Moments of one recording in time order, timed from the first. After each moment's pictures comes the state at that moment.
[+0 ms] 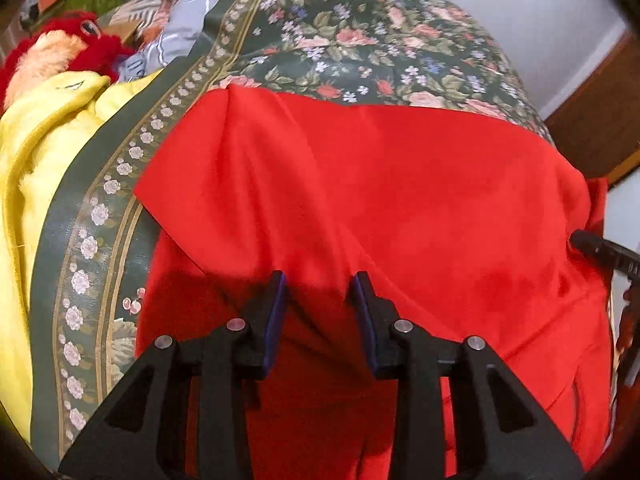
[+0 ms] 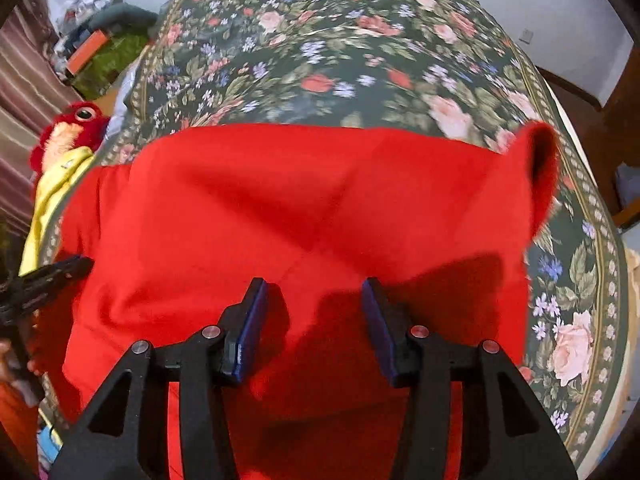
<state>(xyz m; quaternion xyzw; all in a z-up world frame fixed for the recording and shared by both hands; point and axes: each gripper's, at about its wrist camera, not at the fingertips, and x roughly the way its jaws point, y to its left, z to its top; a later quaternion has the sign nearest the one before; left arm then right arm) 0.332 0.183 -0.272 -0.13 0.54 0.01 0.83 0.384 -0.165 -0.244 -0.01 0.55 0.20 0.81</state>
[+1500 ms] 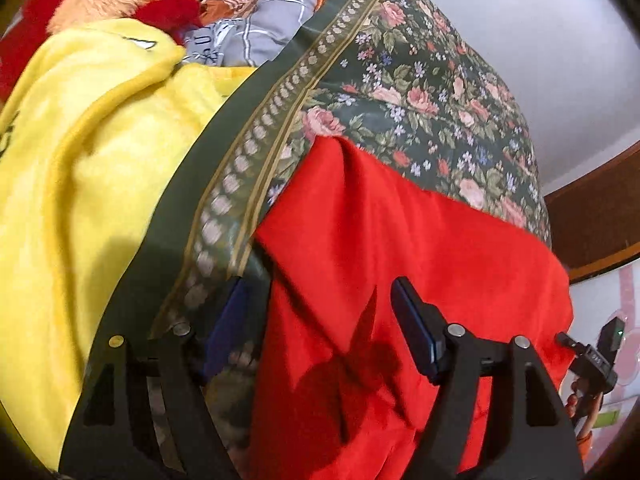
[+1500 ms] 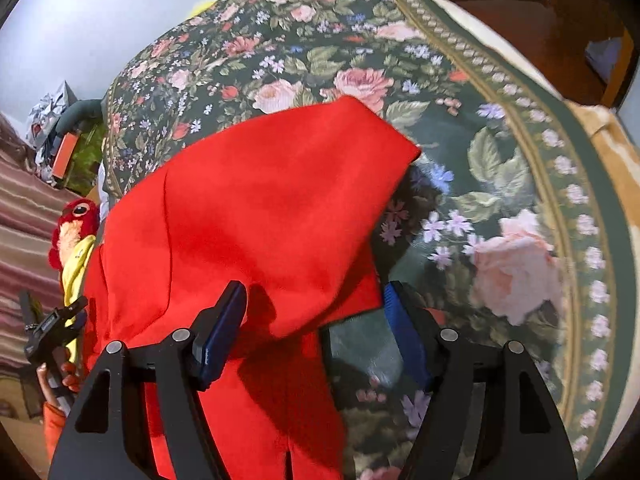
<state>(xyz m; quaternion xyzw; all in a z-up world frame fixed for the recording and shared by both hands) 0.339 0.272 -0.270 -0.28 0.51 0.06 0.81 0.391 -0.259 -0.264 0.17 0.57 0.15 0.79</state>
